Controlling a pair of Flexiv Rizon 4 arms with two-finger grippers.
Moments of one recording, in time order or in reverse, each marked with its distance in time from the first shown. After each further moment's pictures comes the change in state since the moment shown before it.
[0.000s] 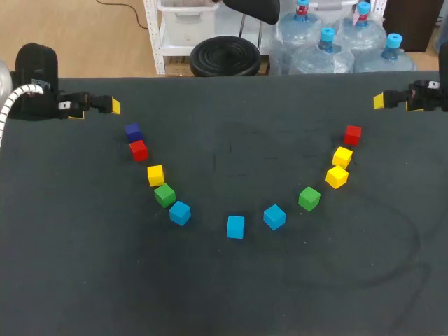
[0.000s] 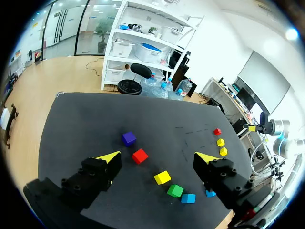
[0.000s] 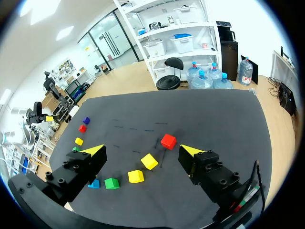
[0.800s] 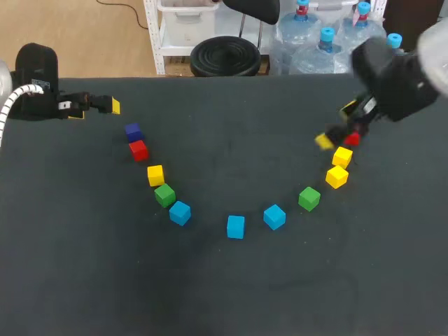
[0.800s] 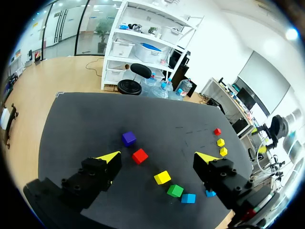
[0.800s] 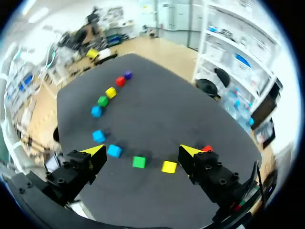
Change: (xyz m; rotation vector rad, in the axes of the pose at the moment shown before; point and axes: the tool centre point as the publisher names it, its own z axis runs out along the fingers) left arm 0.000 0.000 0.000 0.000 0.000 0.000; right arm 0.054 0.141 0.005 -0.098 0.299 -0.662
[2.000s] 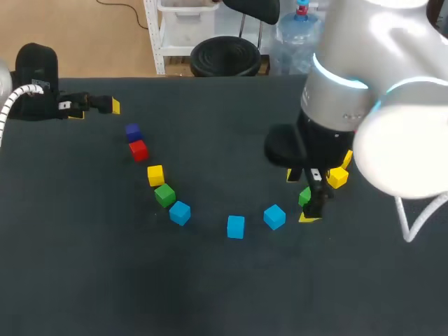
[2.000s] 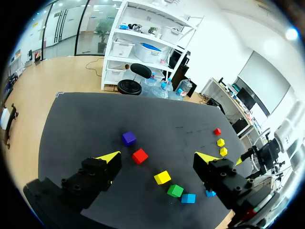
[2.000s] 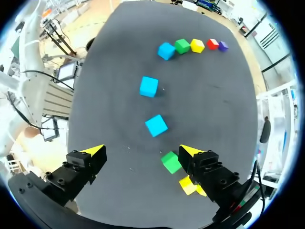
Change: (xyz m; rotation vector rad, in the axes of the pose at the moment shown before) left arm 0.000 0.000 0.000 0.000 0.000 0.000; right arm 0.055 0.075 0.078 -0.273 0.455 -0.679
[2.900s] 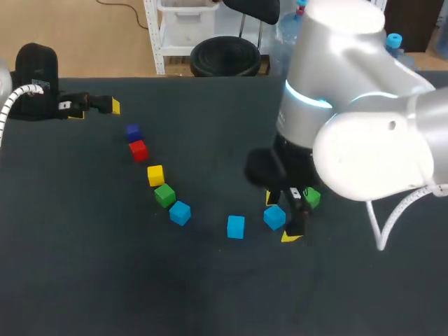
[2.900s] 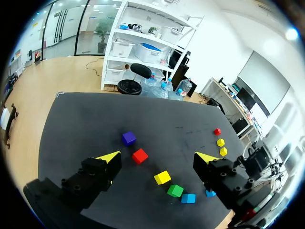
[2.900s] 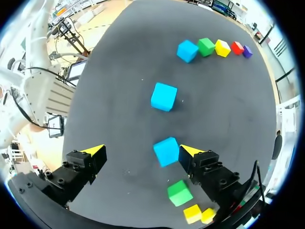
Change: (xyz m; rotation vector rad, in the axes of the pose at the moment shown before) left arm 0.000 0.000 0.000 0.000 0.000 0.000; right arm -0.024 -0.001 0.053 -0.086 -0.027 -0.093
